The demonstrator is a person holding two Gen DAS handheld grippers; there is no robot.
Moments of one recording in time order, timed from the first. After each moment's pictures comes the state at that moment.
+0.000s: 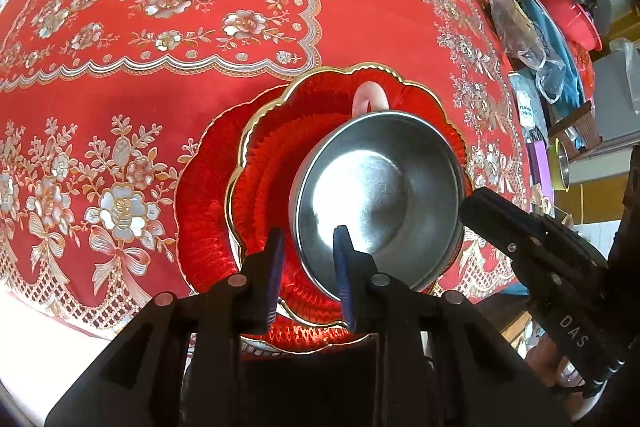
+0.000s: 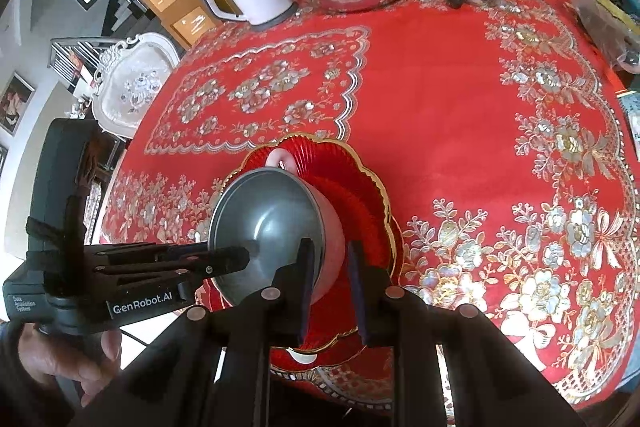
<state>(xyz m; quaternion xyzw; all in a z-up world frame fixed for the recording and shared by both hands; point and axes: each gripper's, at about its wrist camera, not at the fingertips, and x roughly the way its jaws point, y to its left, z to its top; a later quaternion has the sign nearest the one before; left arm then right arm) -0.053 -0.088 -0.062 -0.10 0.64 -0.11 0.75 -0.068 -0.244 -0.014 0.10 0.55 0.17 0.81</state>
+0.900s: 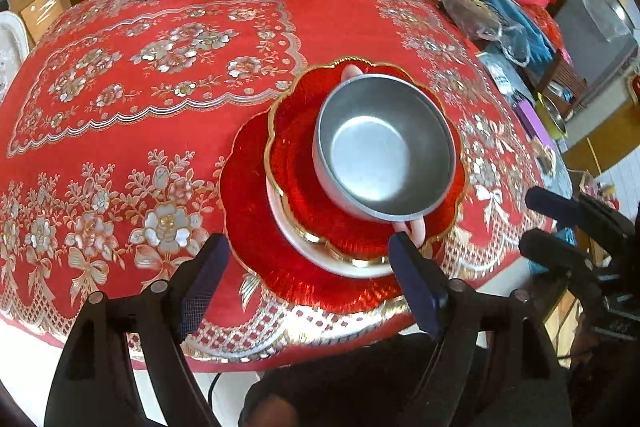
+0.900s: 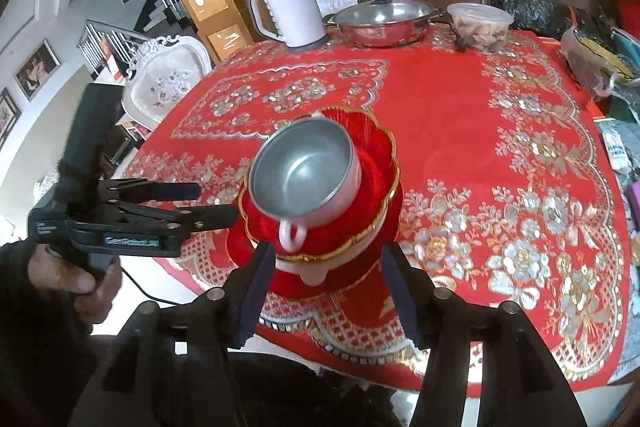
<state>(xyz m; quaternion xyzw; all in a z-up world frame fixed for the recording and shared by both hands) -0.117 -0.066 -0.045 0.00 0.54 -0.17 0.83 -0.173 -0.248 0.003 0.06 0.47 0.19 0.86</state>
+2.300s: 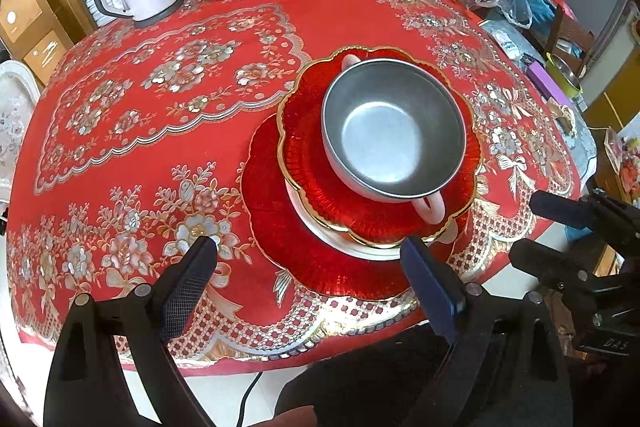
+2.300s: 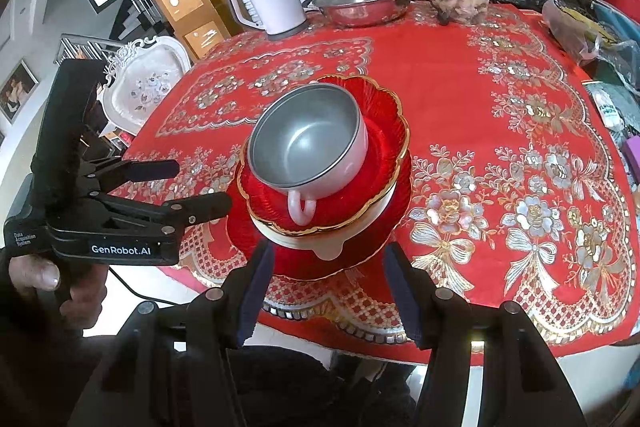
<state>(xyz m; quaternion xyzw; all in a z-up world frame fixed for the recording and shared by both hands) -0.122 -0.074 -0.041 0.08 0.53 -0.15 0.83 -0.184 -0.232 -0.014 0.08 0.49 0.15 0.85</state>
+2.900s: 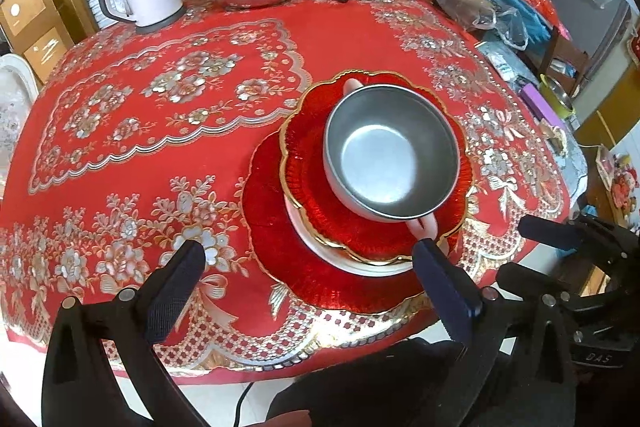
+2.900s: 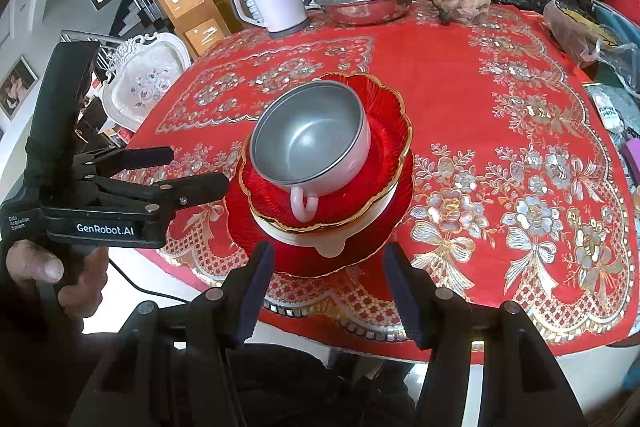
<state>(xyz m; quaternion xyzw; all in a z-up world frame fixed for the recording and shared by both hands) -0.119 -0.068 -0.034 0.06 0.51 -0.15 0.84 -0.186 -0.229 -0.013 0.07 0.49 0.16 0.85</state>
